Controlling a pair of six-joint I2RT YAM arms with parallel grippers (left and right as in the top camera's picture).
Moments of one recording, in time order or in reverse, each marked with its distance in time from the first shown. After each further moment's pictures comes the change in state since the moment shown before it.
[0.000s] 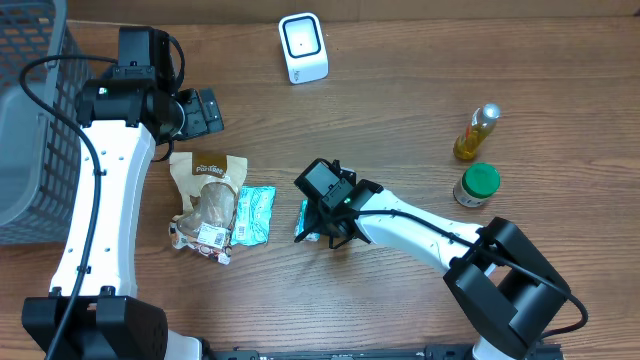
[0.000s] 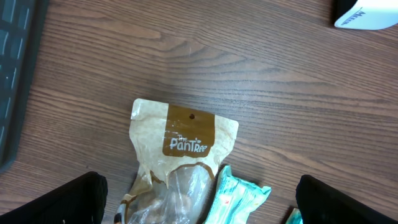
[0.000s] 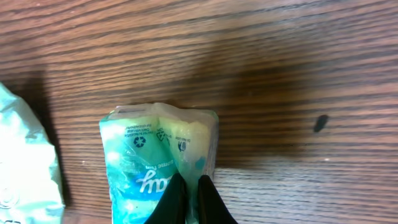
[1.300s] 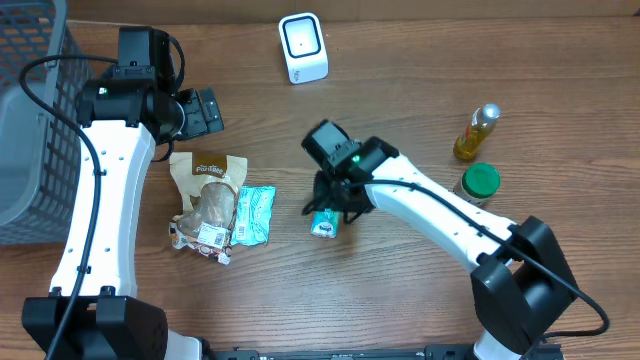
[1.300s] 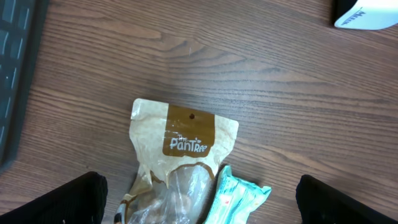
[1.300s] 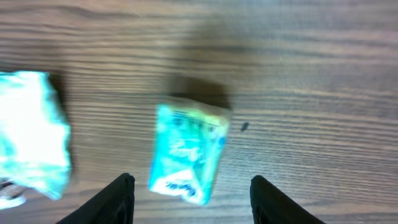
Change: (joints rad) left arm 0.000 0.000 0.000 0.000 0.000 0.000; right arm -0.082 -0.010 0.299 -0.401 -0.002 -0.256
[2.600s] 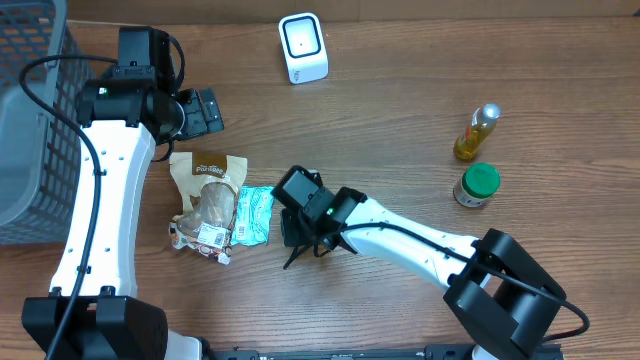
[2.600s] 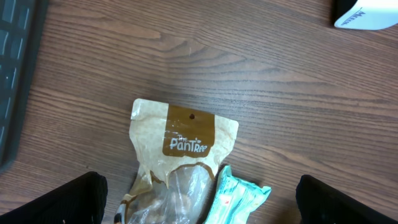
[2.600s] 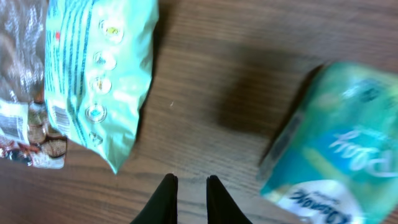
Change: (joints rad) left arm 0.000 0.000 0.000 0.000 0.000 0.000; right arm 0.192 0.000 -0.236 0.412 -0.050 0.029
